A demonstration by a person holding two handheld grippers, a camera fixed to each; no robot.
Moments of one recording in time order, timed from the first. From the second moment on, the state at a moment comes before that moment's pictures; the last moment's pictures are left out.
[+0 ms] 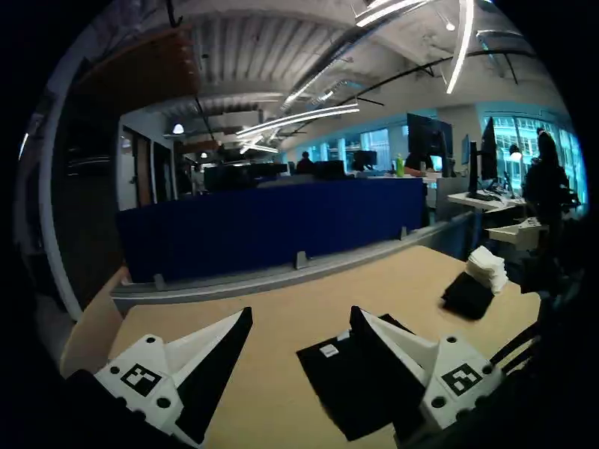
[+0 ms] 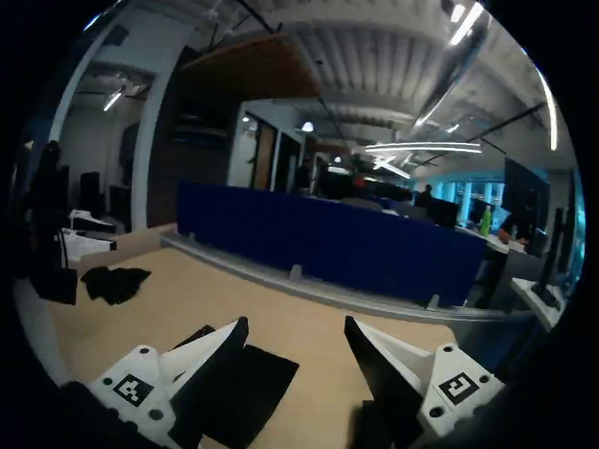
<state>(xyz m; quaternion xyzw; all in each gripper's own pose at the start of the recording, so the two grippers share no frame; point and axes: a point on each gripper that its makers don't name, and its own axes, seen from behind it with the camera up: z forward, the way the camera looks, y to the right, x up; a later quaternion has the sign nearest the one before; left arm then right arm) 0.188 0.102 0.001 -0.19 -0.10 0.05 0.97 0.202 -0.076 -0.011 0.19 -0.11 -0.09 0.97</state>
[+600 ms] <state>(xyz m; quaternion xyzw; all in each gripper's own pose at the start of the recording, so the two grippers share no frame) 0.127 0.128 -0.005 -0.25 -0.16 0.09 0.95 0.136 -0.102 -0.018 0.25 -0.20 -0.12 0.94</state>
